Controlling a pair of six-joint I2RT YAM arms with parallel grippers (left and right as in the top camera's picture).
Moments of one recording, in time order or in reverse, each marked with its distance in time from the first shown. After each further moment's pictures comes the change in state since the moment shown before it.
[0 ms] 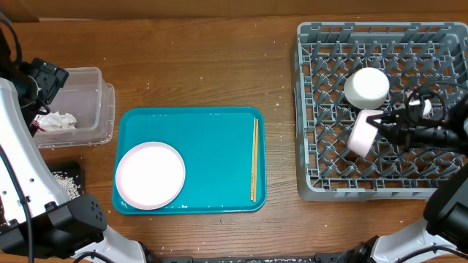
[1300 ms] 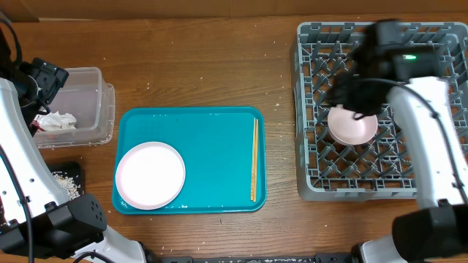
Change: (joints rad) left arm 0.000 0.000 0.000 0.000 0.000 0.000; right arm 0.711 -0.141 0.364 0.219 1.104 0.845
